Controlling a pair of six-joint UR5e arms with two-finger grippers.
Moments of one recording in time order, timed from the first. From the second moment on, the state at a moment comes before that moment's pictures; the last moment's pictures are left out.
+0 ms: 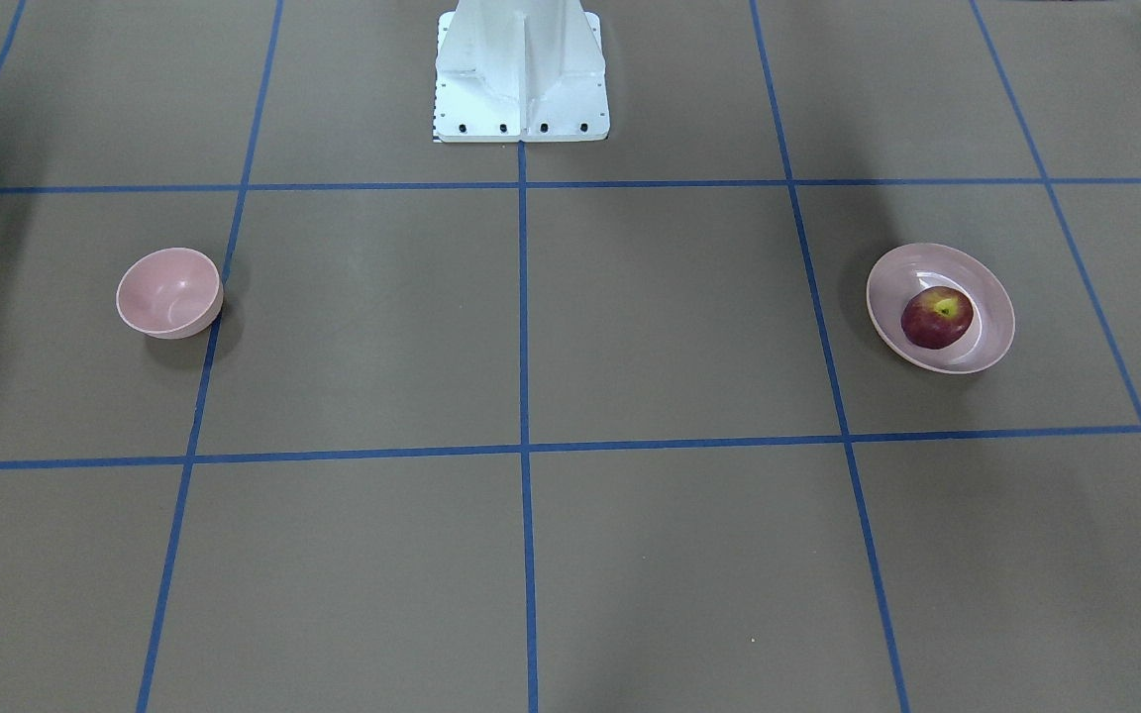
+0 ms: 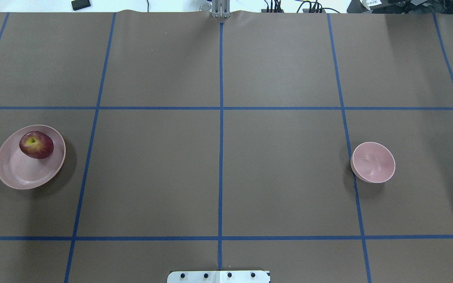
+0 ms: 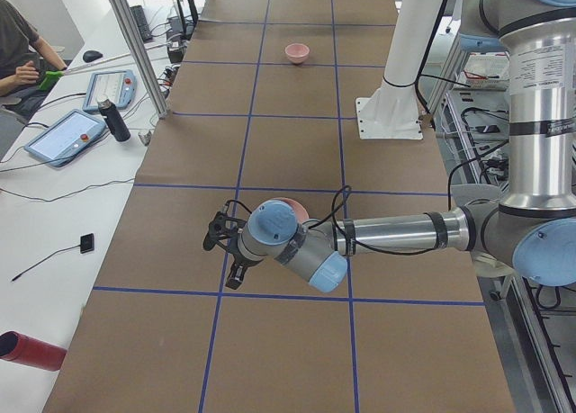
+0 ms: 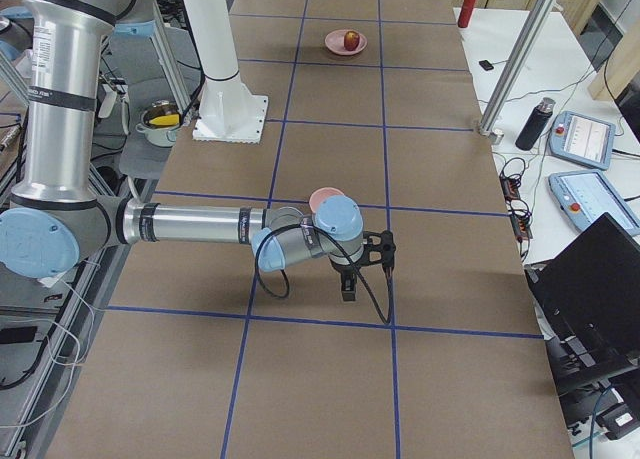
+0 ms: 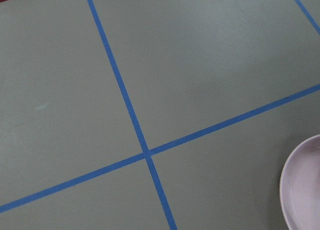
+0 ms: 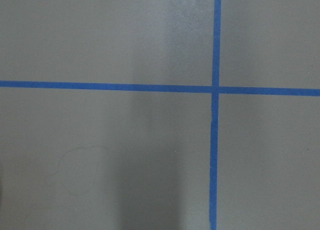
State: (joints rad) left arm -1.57 -1.46 -1.54 -2.34 -2.42 -0.27; right arm 1.44 -1.73 1.72 -1.16 2.42 0.38
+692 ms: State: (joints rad) left arm -1.57 -1.43 -1.53 -2.41 -2.42 -0.39; right arm 1.11 -1.72 1.79 -0.96 2.29 0.88
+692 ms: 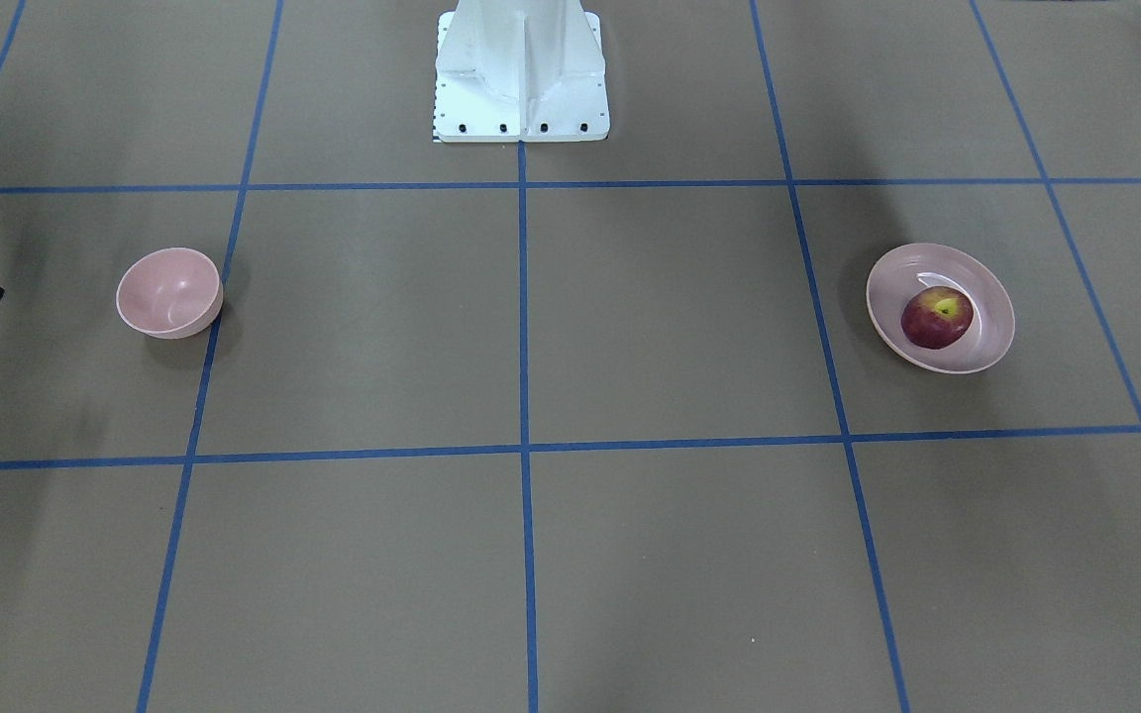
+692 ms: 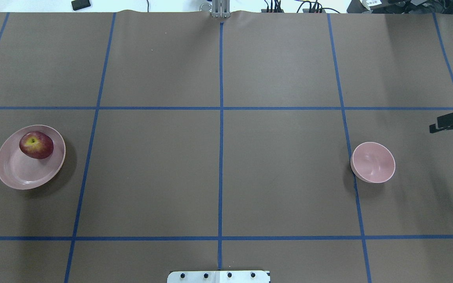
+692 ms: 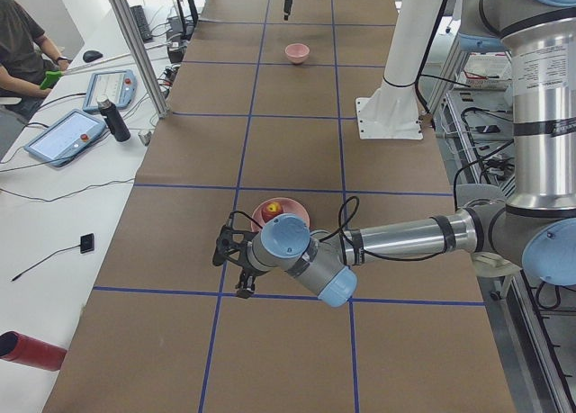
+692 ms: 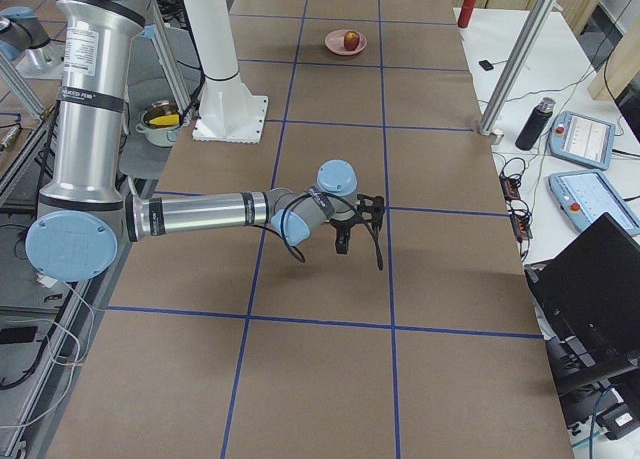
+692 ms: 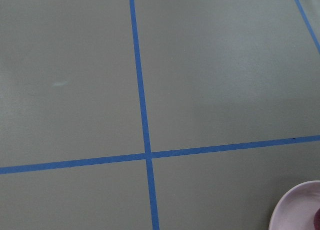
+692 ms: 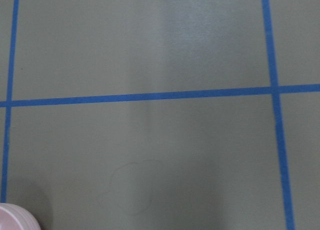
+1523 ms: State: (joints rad) left arm -1.57 -1.44 -1.53 -2.42 -2.42 -0.40; right arm 0.86 -1.66 1.80 -0.95 2.16 1.00
